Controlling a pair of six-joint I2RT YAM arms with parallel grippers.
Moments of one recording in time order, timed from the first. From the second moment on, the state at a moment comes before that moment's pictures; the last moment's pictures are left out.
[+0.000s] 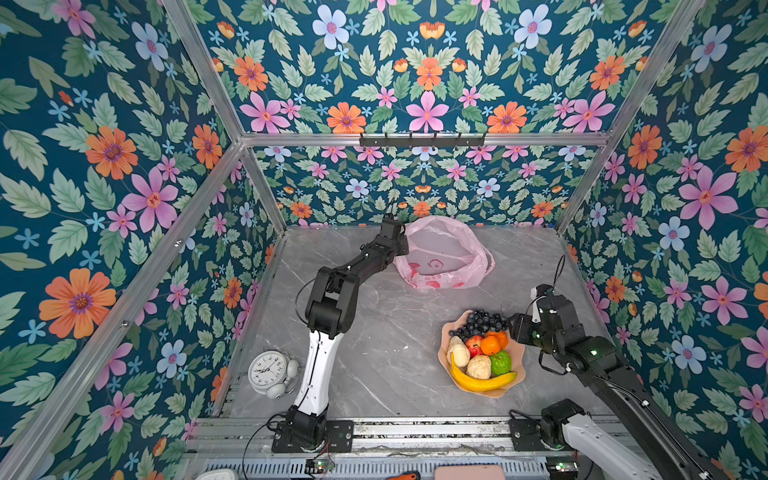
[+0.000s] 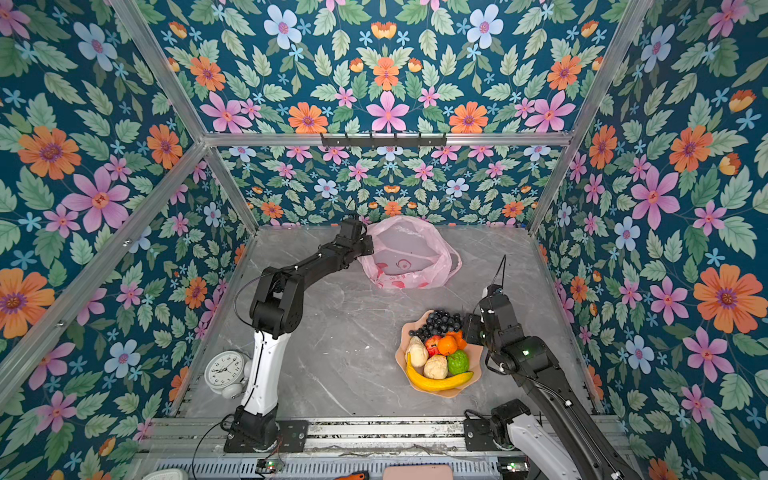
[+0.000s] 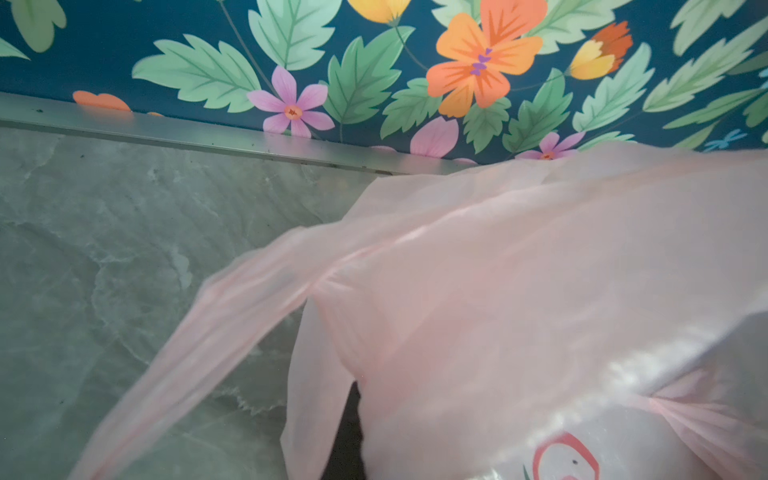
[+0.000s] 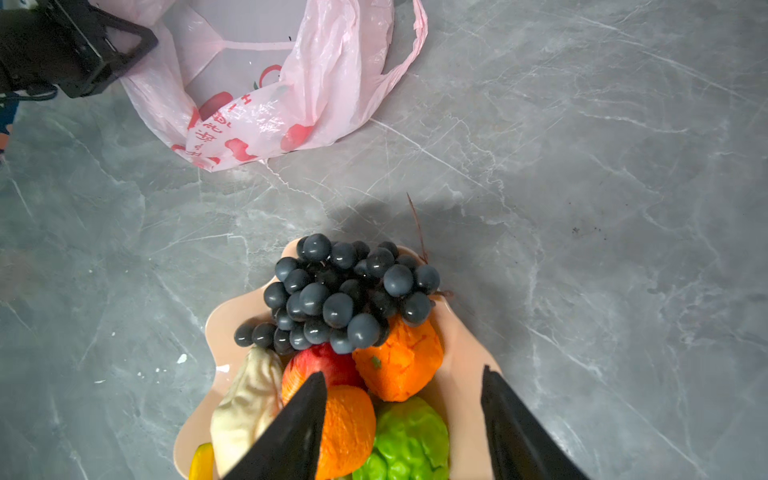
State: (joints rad) left arm -0.42 2.35 1.87 -0.14 -0.09 -0.42; right arm 0.35 0.76 0.74 -0.78 0.09 0.50
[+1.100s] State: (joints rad) left arm -0.48 1.96 1.64 -0.42 0.00 -0.44; right arm 0.35 0.69 0.61 -0.65 0.10 0.50
